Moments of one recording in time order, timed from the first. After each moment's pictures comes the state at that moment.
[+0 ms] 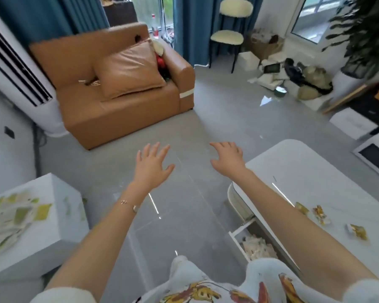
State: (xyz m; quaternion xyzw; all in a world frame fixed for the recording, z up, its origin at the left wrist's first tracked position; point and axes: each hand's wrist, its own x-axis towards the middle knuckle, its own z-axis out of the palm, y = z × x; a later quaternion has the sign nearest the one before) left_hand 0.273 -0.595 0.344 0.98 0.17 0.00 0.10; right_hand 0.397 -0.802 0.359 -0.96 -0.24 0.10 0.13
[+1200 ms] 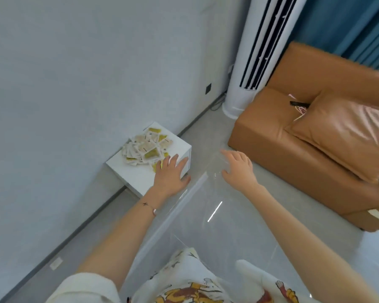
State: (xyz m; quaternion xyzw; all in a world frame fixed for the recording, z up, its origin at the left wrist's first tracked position) left_hand 0.173 -0.247 0.286 0.74 0.65 0.00 0.15; right_hand 0.404 -0.230 0.315 -0.65 -0.74 0.17 0.06
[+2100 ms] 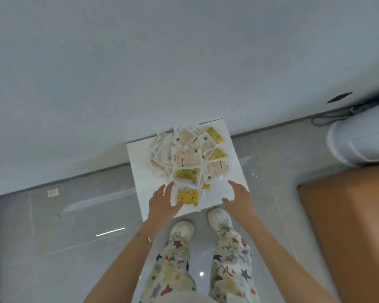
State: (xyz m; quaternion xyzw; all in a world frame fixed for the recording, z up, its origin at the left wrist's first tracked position) left_hand 0.031 -0.018 -0.014 0.29 0.86 0.07 0.42; right_hand 0.217 0.141 0.005 -0.52 -0.74 0.38 -0.18
